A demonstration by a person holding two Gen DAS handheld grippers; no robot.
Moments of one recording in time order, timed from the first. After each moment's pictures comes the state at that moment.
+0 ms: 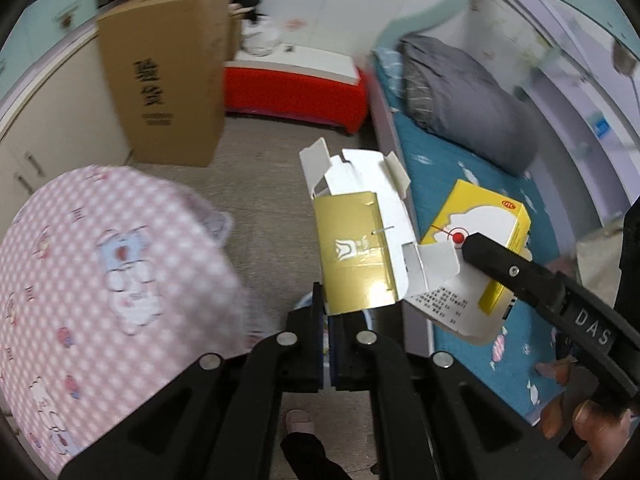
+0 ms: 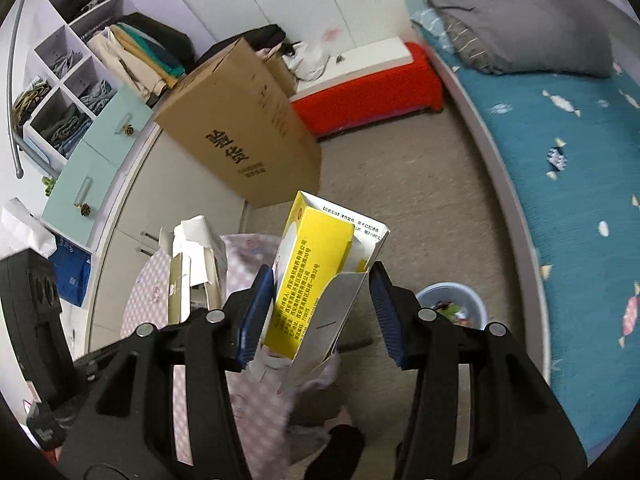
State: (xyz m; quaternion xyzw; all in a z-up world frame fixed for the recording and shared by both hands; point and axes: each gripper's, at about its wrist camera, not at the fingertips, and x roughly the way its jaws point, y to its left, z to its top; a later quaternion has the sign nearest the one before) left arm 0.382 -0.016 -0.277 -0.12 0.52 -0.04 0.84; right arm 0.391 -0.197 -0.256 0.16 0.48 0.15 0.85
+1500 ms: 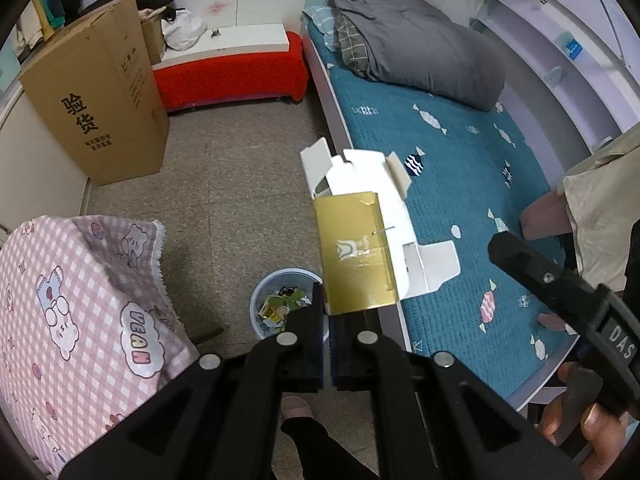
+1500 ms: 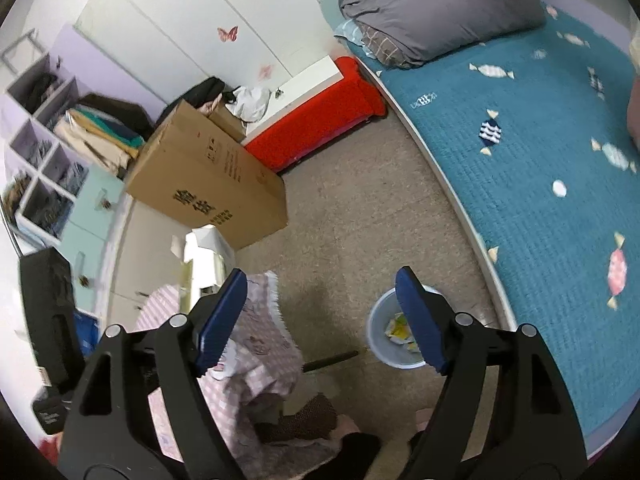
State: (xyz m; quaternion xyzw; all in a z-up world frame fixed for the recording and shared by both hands) left arm 0.426 -0.163 -0.289 -0.04 0.57 -0.10 0.82; right arm 0.377 -0.366 -0.271 0.28 0.45 0.08 0.84
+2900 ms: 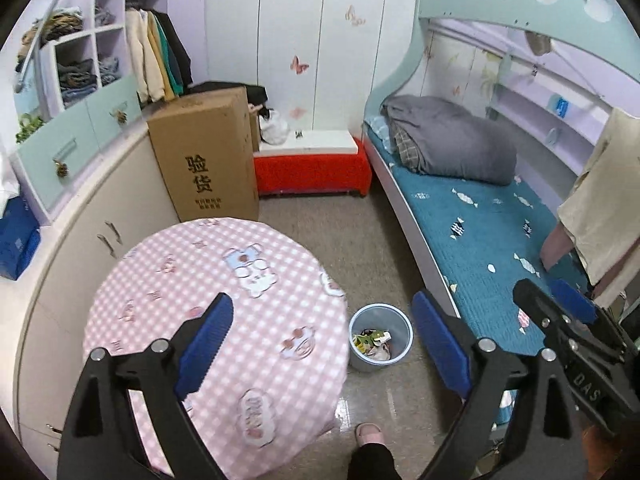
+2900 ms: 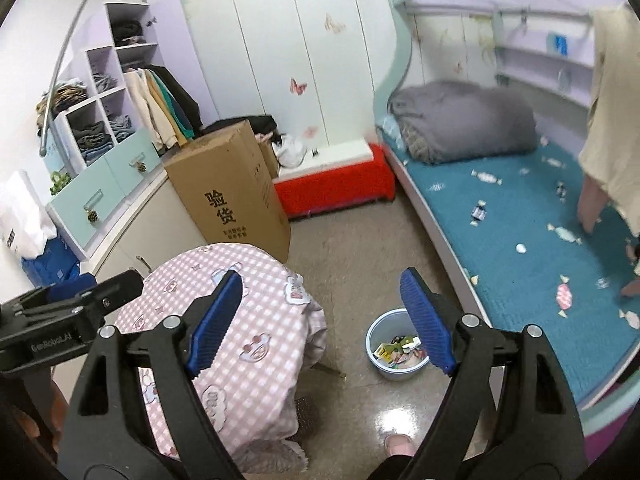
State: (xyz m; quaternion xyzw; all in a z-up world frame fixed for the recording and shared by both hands) left arm 0.122 0.040 -0.135 -0.01 0.38 -0.01 0.93; right arm 0.093 -0.143 -0.156 0.10 0.30 0.05 0.95
